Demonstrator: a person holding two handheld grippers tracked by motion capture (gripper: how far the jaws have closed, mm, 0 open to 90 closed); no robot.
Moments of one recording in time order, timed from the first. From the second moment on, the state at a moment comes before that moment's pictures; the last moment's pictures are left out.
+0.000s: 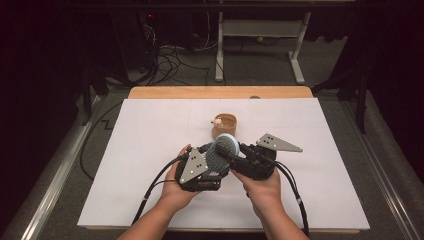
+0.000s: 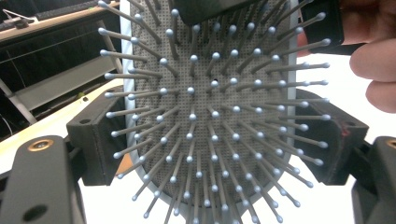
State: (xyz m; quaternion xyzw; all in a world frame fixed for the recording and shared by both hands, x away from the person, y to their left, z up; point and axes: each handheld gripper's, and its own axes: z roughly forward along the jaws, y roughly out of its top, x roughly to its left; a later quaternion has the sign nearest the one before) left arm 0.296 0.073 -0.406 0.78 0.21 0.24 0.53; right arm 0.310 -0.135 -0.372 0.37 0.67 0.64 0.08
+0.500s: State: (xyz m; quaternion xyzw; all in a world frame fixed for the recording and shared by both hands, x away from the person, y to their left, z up) left arm 0.295 0.073 -0.404 0.78 0.21 0.25 0.53; right arm 0.309 -0.135 -0.368 0.38 0.67 0.63 0.09
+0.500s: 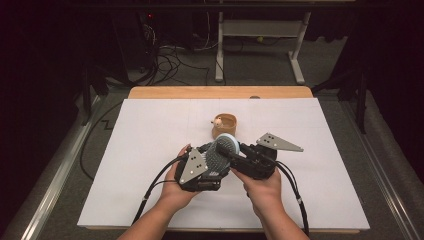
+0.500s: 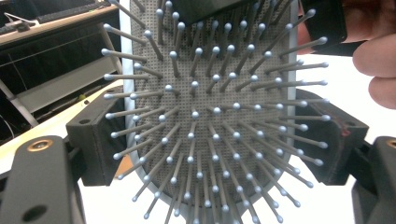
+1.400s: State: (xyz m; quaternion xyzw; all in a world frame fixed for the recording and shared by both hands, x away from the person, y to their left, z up) left arm 0.297 0.075 -0.404 0.77 0.22 0.24 0.54; right arm 0.312 -0.132 -0.362 0.38 0.68 0.62 0.09
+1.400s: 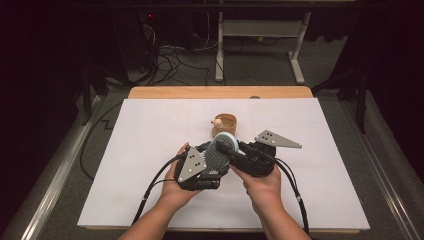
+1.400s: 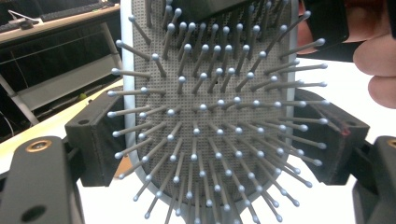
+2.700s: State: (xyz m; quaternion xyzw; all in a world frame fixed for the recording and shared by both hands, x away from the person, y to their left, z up) left arm 0.311 0.126 -0.412 0.76 0.26 0.18 0.56; right arm 0.319 -0.179 -0.357 0.39 0.65 0.63 0.16
